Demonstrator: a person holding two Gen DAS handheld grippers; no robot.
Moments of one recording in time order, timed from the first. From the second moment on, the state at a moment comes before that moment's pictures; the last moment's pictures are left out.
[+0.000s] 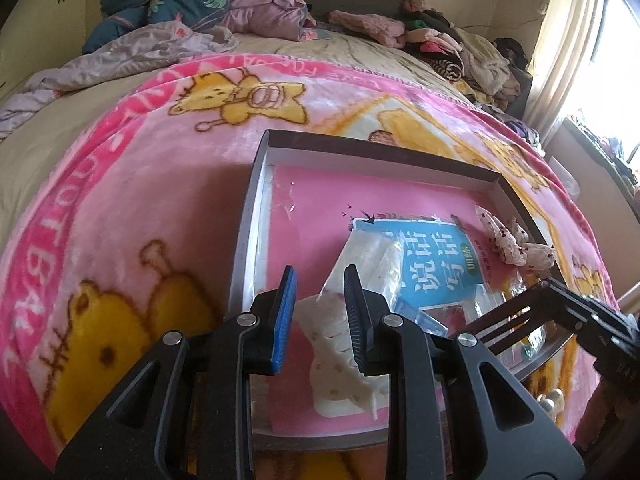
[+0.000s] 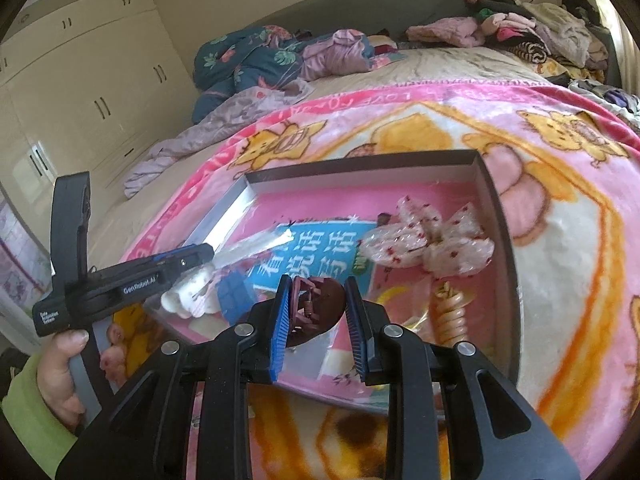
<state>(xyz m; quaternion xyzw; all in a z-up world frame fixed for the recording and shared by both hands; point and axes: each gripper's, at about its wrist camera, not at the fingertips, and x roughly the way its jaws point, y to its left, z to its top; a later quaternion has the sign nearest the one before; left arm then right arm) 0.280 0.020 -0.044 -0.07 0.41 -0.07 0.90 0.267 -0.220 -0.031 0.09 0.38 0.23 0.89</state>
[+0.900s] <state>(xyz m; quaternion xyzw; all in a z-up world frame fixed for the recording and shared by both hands) 0.247 0.018 -0.017 -0.07 0.40 -0.08 0.91 0.219 -0.240 -0.005 0.04 0.36 0.18 0.92</state>
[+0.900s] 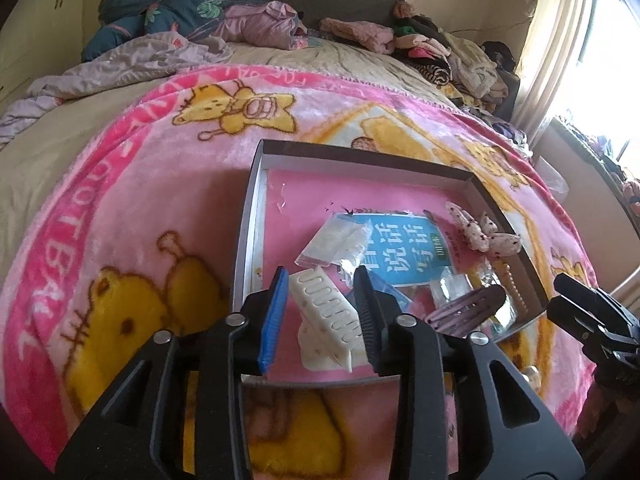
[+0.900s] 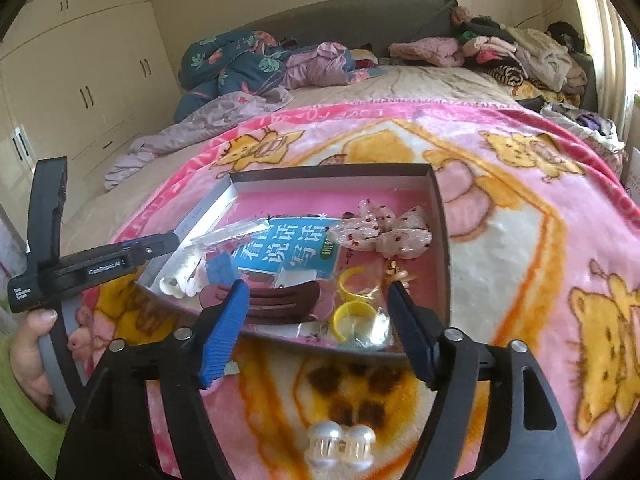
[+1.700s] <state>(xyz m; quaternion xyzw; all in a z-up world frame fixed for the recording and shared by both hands) 0.177 0.016 0.017 -0.06 0.37 -0.09 0.92 0.154 -0.257 0.034 0.04 0.31 0.15 0.94</state>
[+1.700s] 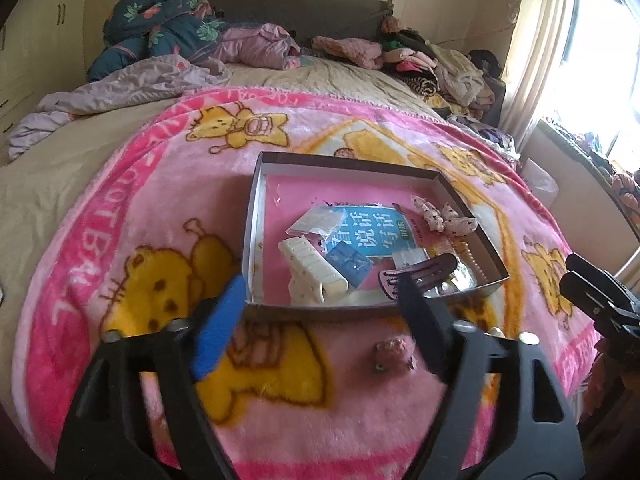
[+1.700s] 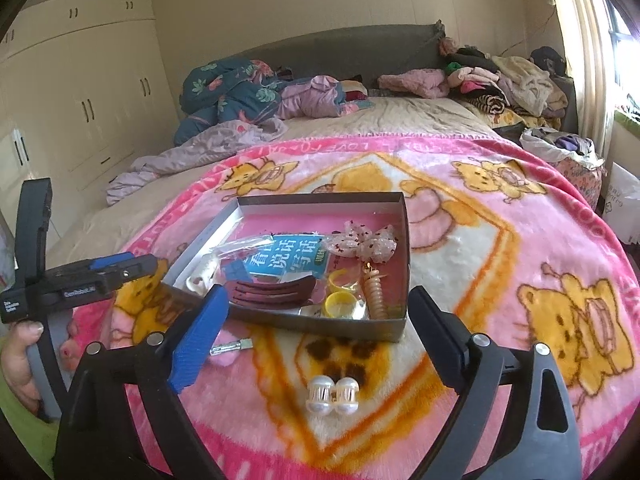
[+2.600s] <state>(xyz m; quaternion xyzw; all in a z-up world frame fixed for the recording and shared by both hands) 0.130 0.008 -0.012 -0.04 0.40 -0.09 0.91 0.116 -0.267 -0.003 0.00 0.34 0.14 0.93</state>
